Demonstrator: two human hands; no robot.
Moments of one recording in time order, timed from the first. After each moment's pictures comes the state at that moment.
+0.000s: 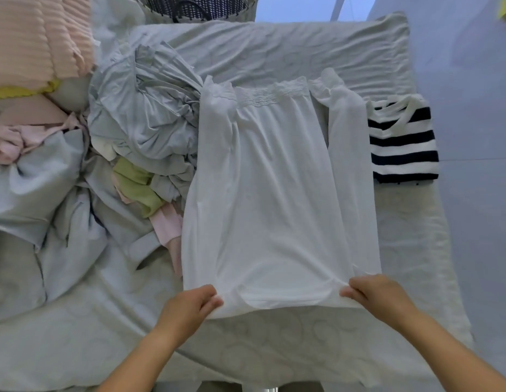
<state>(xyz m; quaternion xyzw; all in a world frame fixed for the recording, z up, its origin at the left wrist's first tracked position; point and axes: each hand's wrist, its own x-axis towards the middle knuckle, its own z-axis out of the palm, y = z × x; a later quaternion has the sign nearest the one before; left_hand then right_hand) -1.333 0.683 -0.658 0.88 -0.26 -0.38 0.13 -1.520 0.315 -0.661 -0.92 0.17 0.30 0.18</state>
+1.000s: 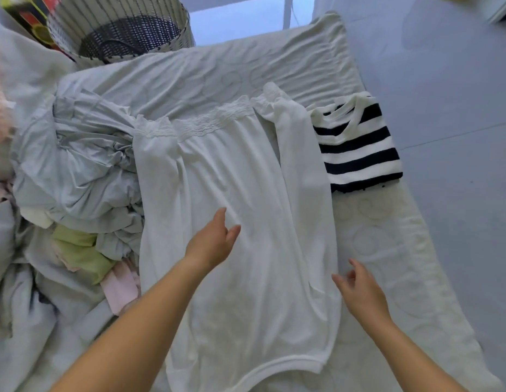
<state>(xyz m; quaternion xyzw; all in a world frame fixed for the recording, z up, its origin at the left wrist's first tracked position) -1.226 0.448 -0.667 0.89 -0.25 -0.36 0.13 -1.505 0.295 -0.718 -0.72 0.56 0.14 0.38</state>
